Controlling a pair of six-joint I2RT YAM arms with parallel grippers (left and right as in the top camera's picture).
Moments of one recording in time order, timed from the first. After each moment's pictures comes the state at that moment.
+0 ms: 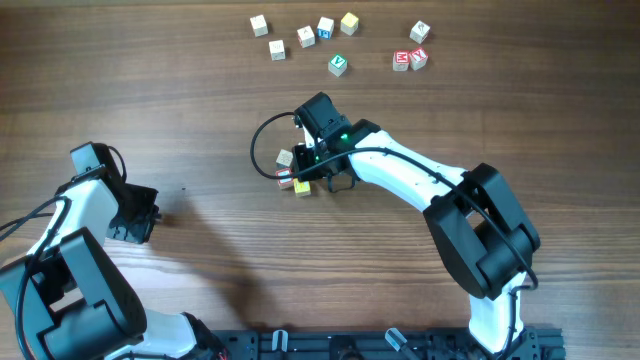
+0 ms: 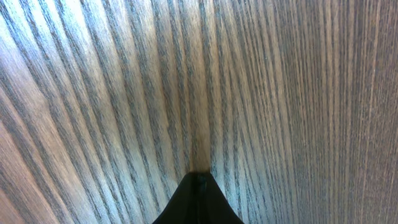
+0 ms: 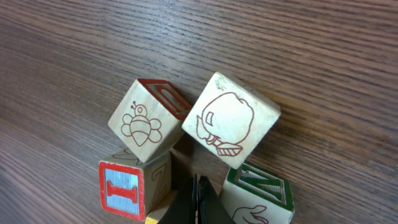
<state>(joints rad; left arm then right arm) 0.46 1.66 0.84 -0.66 -0.02 -0.89 0.68 2.05 1.38 -0.48 -0.20 0.43</state>
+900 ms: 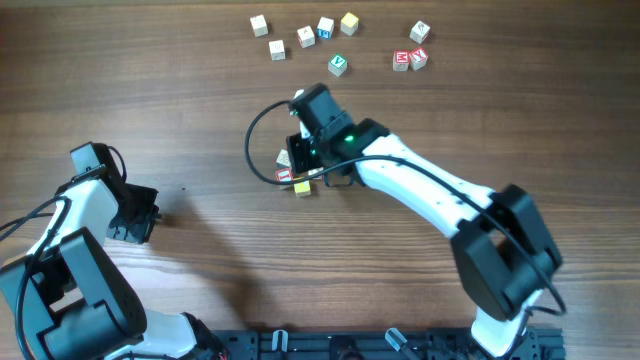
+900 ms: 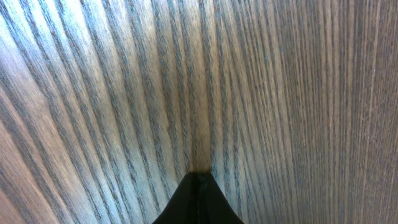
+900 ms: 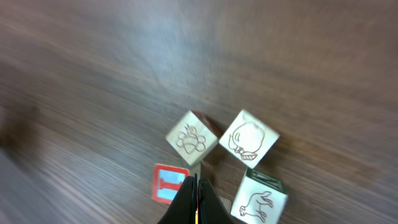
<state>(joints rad) 0.46 1.66 0.84 -0.66 -0.02 -0.89 0.71 1.94 1.39 -0.47 -0.11 0.41</state>
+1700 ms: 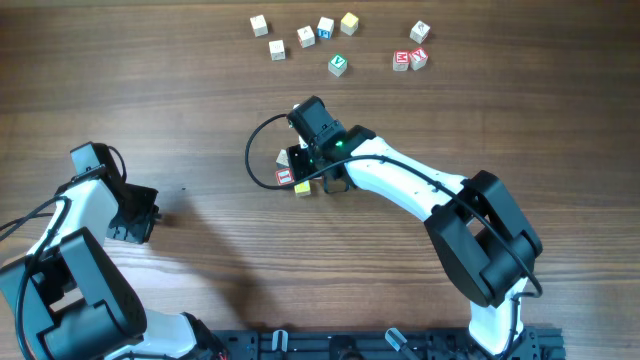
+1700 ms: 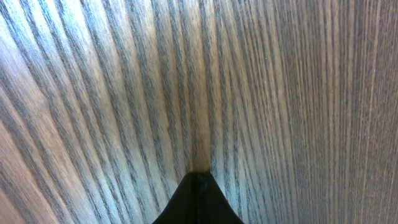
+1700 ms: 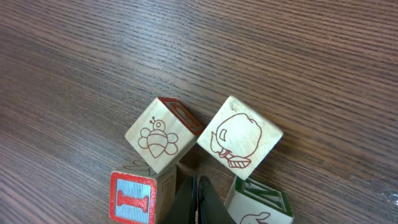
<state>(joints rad) 0.46 1.66 0.84 -0.66 -0.02 -0.89 0.72 2.02 1.37 -0.43 -0.09 0.40</state>
